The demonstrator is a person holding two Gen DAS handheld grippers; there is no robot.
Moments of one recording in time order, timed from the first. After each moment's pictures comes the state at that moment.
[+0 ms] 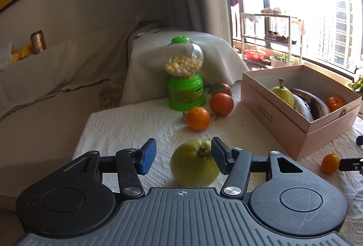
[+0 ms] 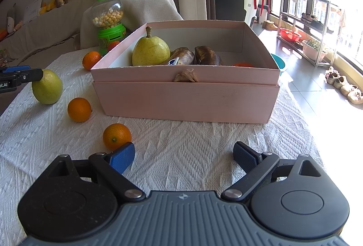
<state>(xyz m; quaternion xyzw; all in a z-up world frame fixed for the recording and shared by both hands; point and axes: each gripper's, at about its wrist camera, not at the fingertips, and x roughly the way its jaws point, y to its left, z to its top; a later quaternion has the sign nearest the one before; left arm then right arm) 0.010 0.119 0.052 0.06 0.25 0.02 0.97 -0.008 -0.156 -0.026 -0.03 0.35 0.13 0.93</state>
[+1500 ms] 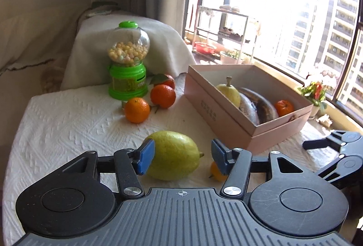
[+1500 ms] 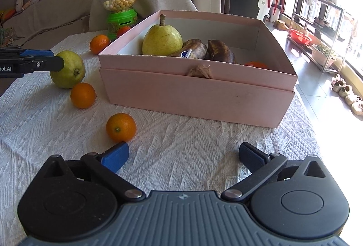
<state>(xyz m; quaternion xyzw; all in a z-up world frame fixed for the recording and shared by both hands) 0.027 0.118 0.052 -0.05 0.29 -0.16 0.94 0.000 -0.147 -0.028 -0.07 0.37 0.16 0.91</state>
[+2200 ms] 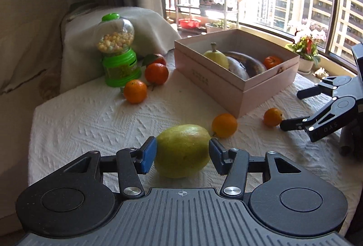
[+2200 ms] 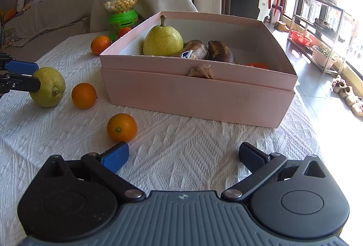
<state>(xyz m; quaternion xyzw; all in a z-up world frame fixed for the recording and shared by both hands) 0.003 0.107 0.046 0.11 0.33 -0.18 0.92 -0.001 -0.147 -0.027 -0.07 0.37 0.16 0.91</state>
